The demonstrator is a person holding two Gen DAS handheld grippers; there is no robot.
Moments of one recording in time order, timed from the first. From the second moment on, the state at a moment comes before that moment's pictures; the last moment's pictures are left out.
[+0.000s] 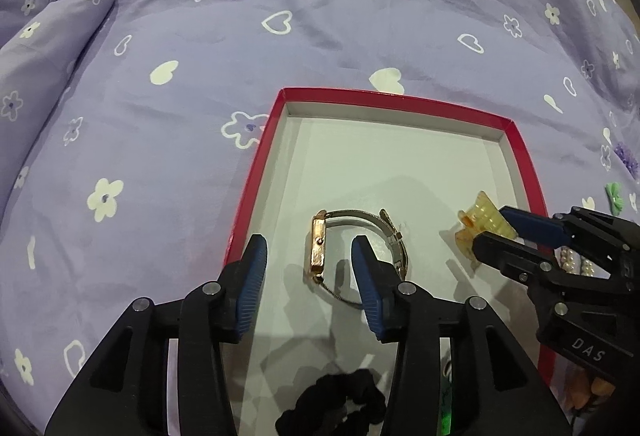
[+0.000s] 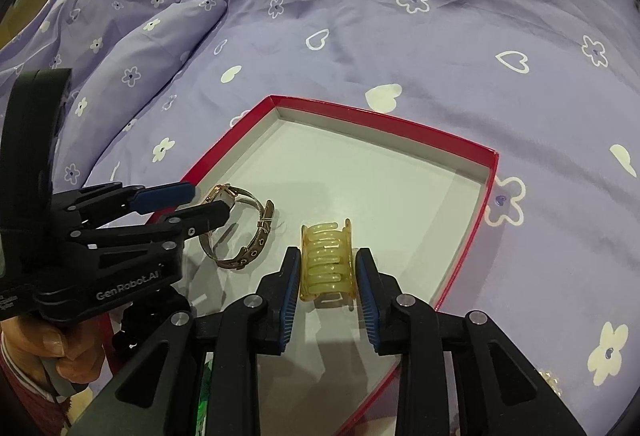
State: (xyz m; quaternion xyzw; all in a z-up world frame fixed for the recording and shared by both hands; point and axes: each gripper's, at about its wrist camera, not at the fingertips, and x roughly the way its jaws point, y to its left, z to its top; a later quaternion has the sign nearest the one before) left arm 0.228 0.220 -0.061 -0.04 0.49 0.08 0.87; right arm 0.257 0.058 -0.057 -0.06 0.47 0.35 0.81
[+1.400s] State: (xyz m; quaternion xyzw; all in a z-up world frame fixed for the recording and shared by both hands) left arm 0.142 0.077 -0.001 -0.07 0.45 -0.05 0.89; right arm 0.157 -0.193 -0.008 0.08 0.43 0.21 0.87
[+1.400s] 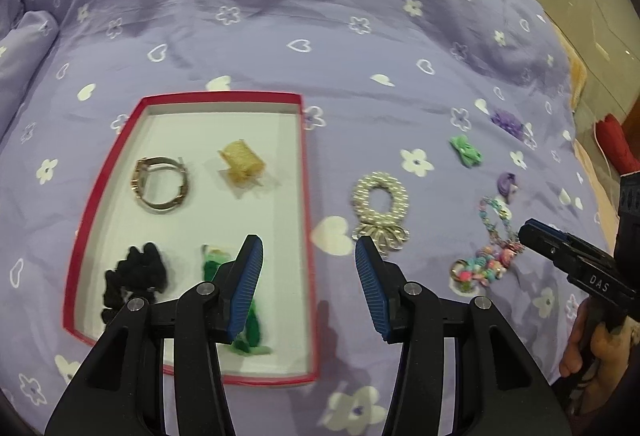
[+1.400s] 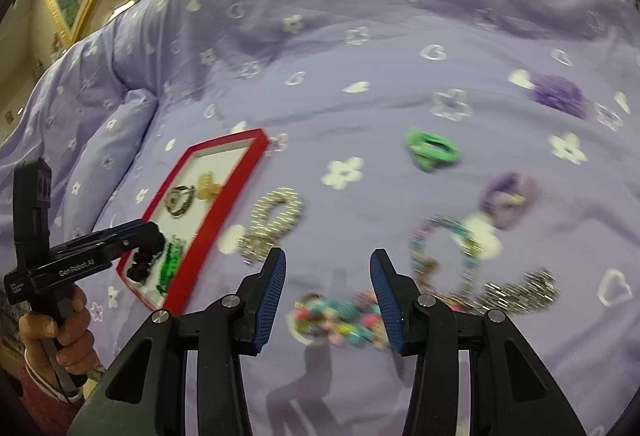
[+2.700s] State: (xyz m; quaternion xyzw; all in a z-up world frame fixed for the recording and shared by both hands) left arm 0.288 -0.073 -0.021 -0.04 0.46 -0.17 0.87; right arm 0.234 -0.288 -0.040 0.11 0.45 0.11 0.88
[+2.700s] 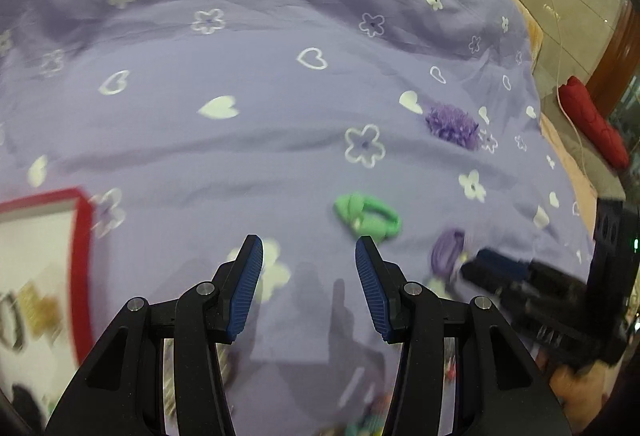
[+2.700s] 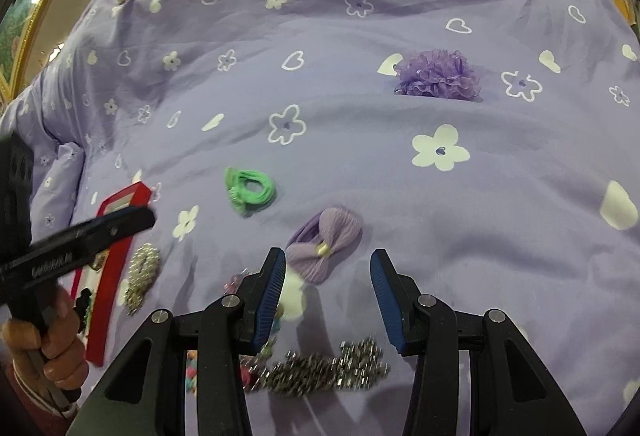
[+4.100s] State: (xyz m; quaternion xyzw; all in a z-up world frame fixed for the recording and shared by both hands) left arm 0.193 0.030 -0.002 -0.09 0.44 -0.12 0.89; right arm 0.198 -0.196 -0.012 0.12 0.42 0.23 0.87
